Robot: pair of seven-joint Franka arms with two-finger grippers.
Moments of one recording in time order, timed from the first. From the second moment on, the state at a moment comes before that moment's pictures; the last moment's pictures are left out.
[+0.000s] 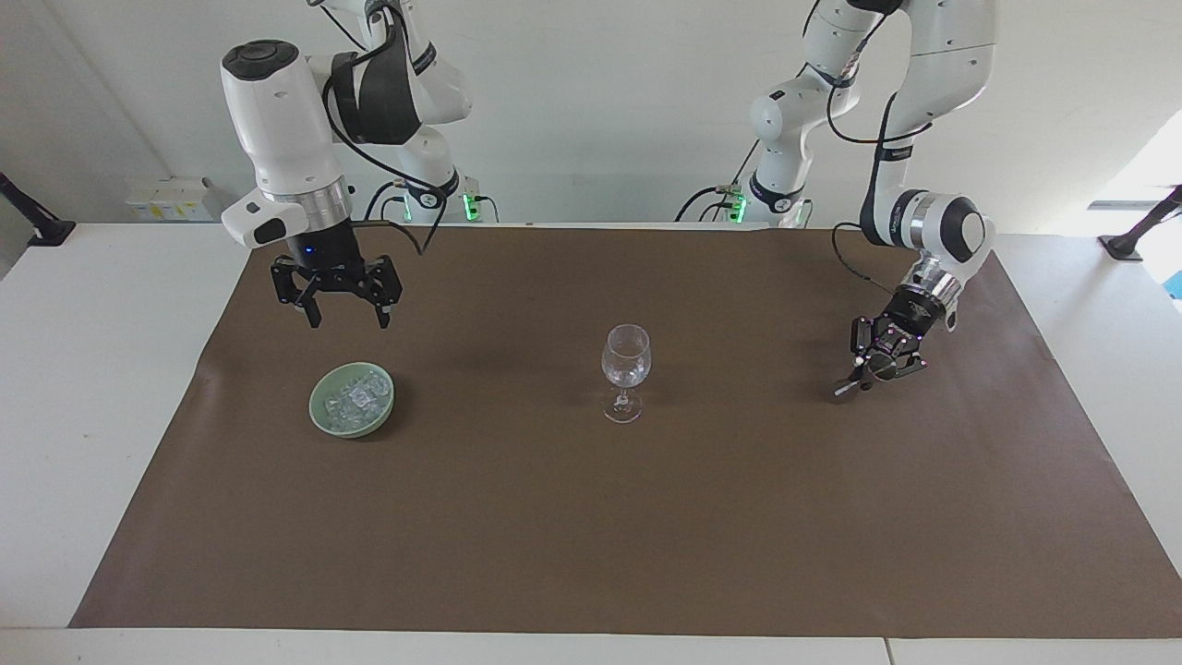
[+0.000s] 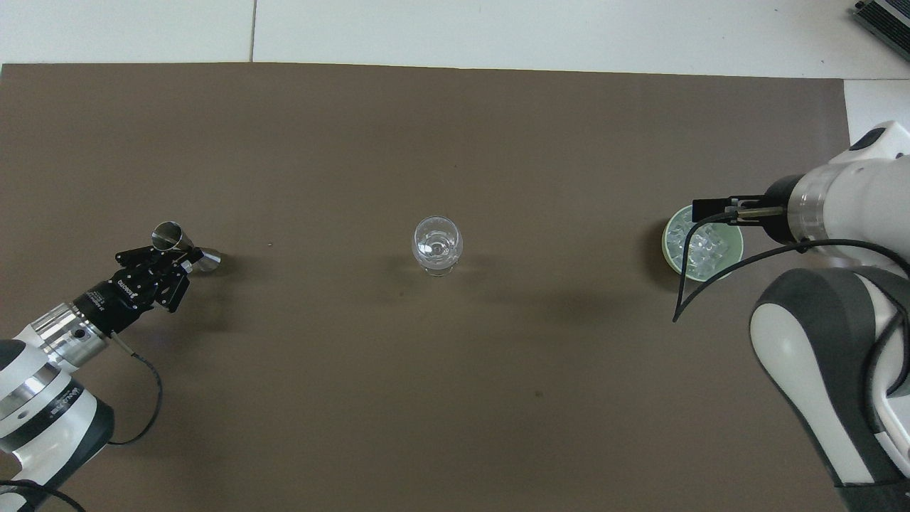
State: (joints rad) left arm 0.49 0.12 -0.22 -2.44 -1.78 2.15 -0.80; right arm 0.08 -0.06 -0.02 -1.97 -0.03 2.15 0.09
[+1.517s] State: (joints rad) left arm 0.53 0.20 -0.23 -2.39 -1.75 2.13 -0.71; right arm -0.01 0.12 -0.03 -2.16 -0.03 2.46 0.07
